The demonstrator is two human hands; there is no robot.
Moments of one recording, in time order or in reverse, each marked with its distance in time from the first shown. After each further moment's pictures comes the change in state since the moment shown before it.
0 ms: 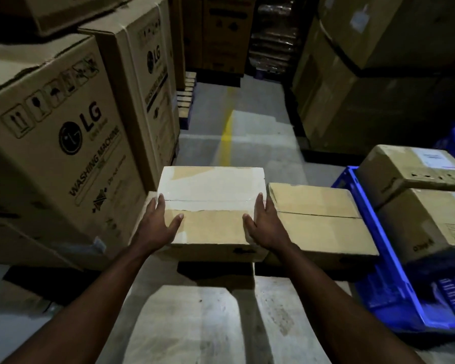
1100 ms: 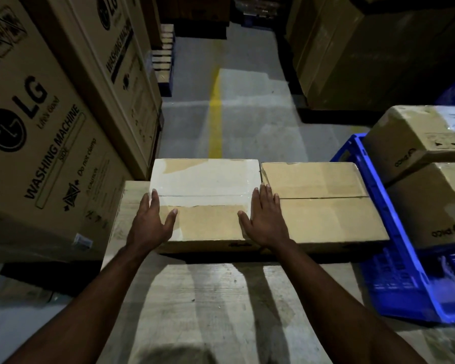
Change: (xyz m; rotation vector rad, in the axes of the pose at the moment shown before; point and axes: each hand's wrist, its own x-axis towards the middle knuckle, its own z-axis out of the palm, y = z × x) left_hand 0.046 0.006 0.063 0.107 -0.046 -0.015; right_hand 0.039 0.067 0.046 -0.220 -0.015 -0.009
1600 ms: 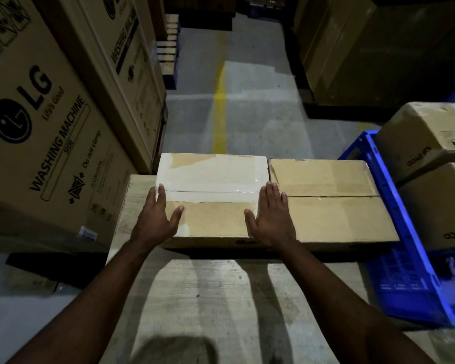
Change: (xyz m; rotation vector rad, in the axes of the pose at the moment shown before) left_hand 0.002 -0.005 0.000 0.015 -0.026 0.041; right_hand -0.003 -0.001 0.011 -0.047 0.063 0.012
